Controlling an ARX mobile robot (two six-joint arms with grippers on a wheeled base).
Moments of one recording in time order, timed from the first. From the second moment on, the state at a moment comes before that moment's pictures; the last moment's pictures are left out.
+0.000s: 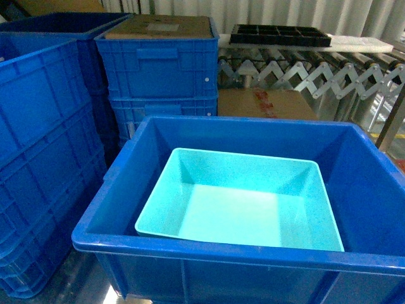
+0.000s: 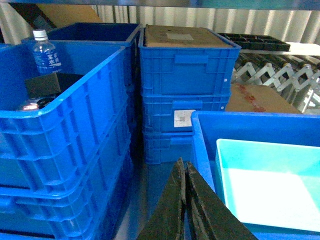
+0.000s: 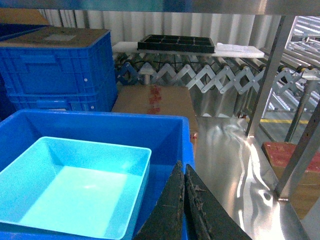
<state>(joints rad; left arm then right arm) 0.00 0.53 0.10 0.42 0.00 -0.02 0.00 0.54 0.09 0.45 0.00 0.00</state>
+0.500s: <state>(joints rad) 0.00 0.32 0.02 0.31 0.00 -0.02 0.00 0.33 0.01 0.33 0.00 0.00</state>
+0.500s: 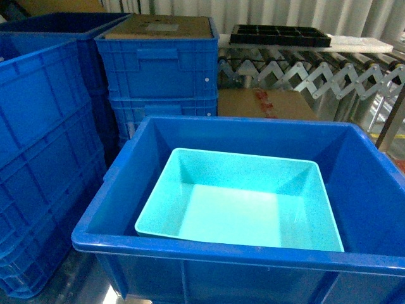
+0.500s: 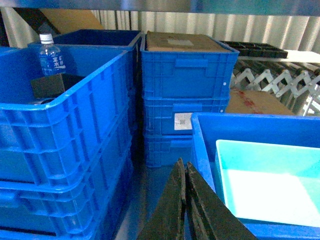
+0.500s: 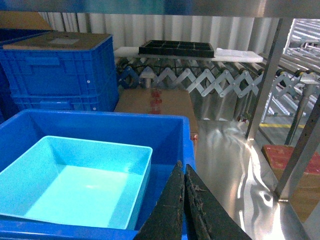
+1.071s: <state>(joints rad) 0.00 0.06 0.02 0.00 0.00 -0.01 0.00 0.07 0.01 0.02 0.00 0.00</state>
